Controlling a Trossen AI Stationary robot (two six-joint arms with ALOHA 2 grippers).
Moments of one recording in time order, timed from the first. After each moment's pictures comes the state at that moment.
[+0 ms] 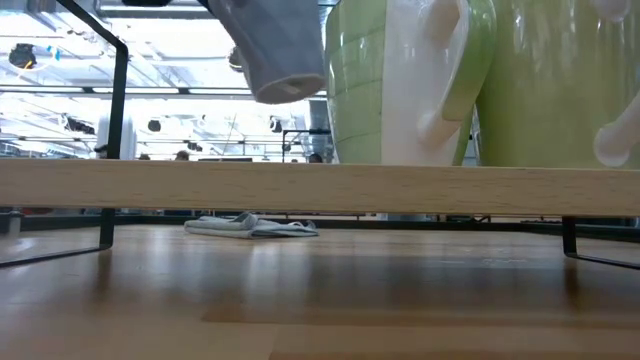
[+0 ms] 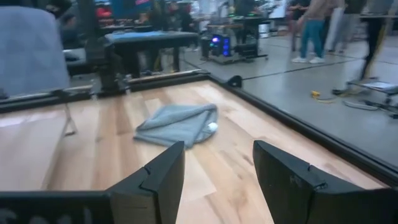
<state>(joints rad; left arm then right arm) -0.39 1.62 1.56 -1.15 -0.56 -1.51 -0.07 0.15 0.01 0.04 0.27 0.03</state>
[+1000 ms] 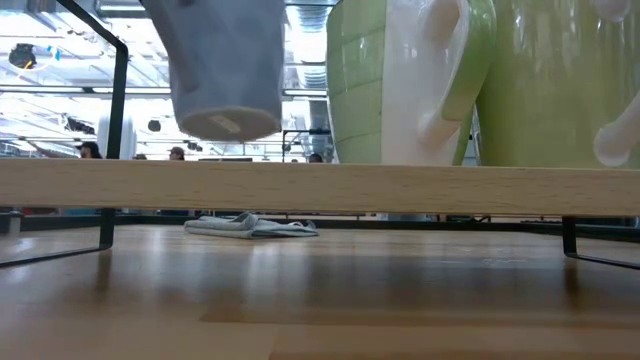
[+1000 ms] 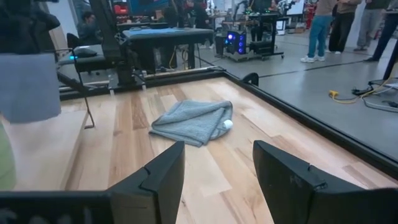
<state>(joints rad) -0.51 1.80 1.66 -1.33 -0.39 -1.93 -0.07 0.15 0.01 0.03 0.21 0.03</state>
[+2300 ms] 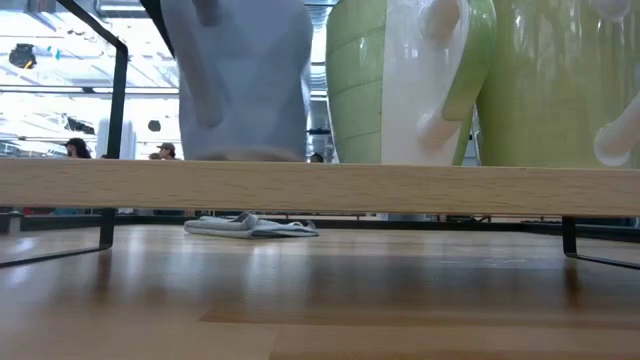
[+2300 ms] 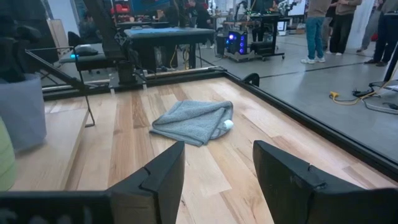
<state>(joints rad) -0.53 1.97 1.80 -1.35 -0.32 -2.04 -0.07 0.15 0.01 0.03 0.20 0.02</state>
